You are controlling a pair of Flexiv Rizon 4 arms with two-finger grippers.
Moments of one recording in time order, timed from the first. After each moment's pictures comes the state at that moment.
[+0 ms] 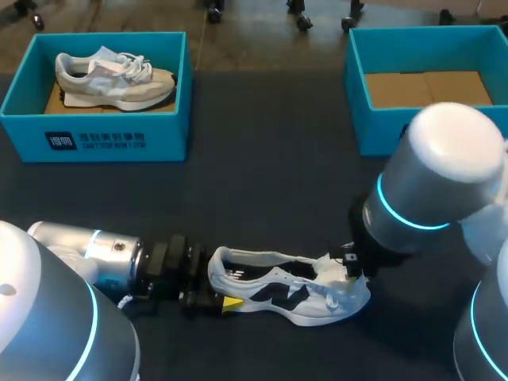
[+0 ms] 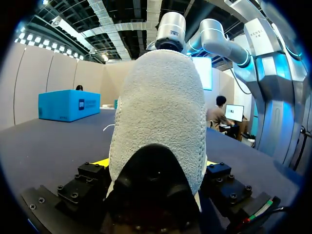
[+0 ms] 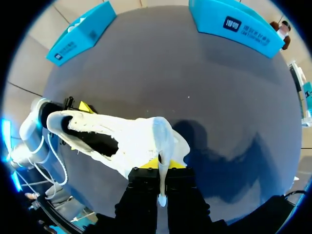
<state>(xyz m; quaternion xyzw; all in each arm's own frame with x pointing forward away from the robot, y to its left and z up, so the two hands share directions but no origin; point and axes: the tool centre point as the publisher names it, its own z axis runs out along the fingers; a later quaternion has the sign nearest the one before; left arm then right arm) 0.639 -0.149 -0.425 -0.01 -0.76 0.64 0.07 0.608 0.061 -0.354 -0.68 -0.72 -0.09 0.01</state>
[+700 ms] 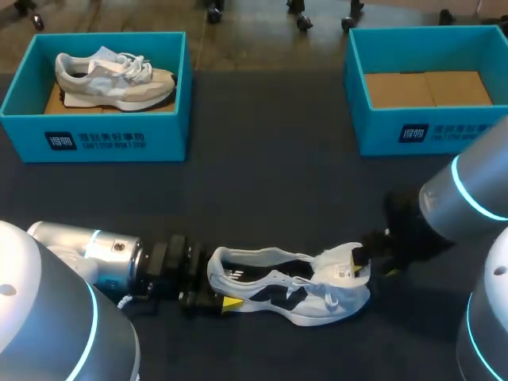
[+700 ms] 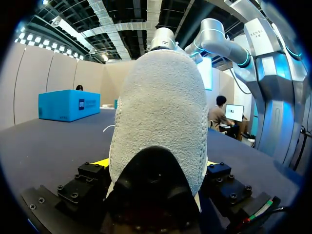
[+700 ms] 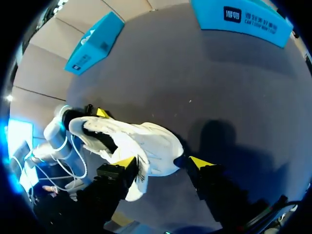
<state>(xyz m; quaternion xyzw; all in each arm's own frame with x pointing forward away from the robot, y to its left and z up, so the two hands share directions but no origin) 0.639 -0.149 -0.425 -0.01 -0.76 0.64 0.07 0.616 0.037 -0.334 -0.67 -0.71 -0.18 0.09</state>
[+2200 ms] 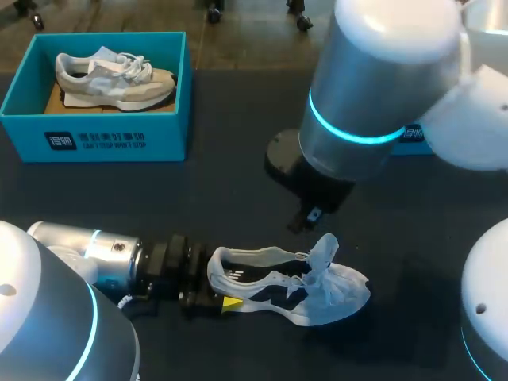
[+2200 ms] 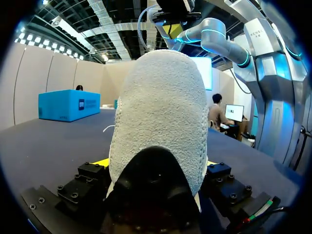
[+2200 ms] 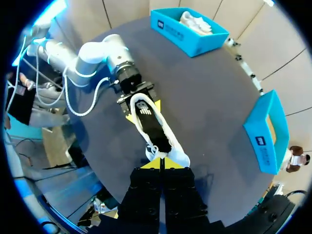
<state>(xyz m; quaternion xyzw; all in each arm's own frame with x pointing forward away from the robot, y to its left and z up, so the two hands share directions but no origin) 0.639 -0.149 -0.425 -0.01 -0.76 0.64 0.07 0.616 0.146 -0.199 -0.31 -0.95 -0.07 -0.05</state>
